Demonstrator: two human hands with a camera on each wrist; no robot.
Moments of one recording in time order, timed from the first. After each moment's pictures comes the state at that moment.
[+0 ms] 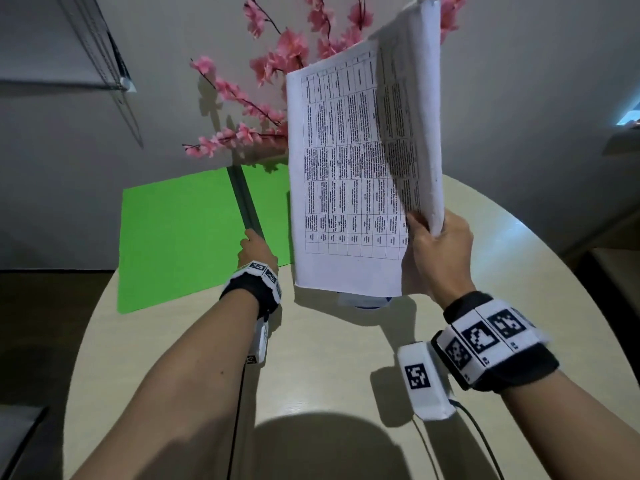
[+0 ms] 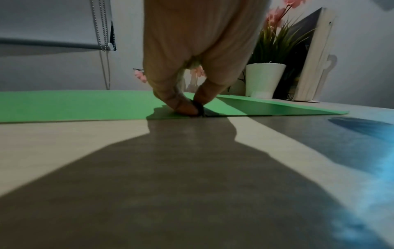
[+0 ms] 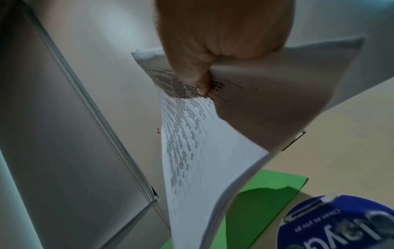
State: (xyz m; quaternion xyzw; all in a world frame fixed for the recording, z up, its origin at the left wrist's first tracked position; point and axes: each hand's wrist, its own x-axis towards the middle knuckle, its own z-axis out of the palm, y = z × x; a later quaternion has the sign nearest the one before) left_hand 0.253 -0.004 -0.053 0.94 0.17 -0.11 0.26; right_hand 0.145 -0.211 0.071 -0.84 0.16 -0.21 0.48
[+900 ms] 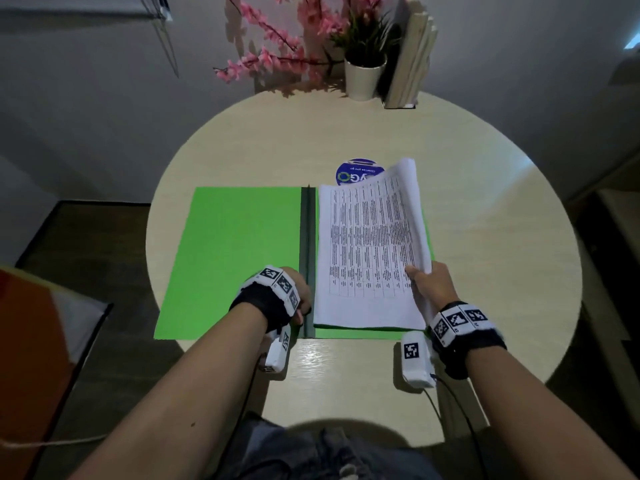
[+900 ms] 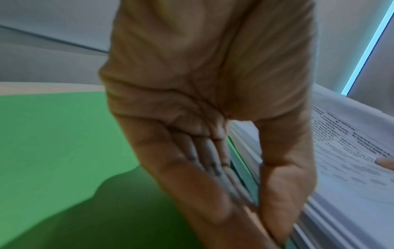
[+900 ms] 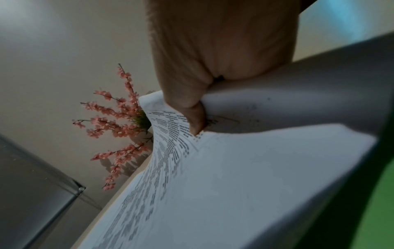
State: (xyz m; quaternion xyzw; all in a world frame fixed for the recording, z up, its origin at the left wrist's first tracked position) left_hand -0.026 -0.003 -0.036 0.87 0.05 -0.44 0.21; right_hand -0.059 -0.250 -0.048 -0.82 0.32 0.09 0.47
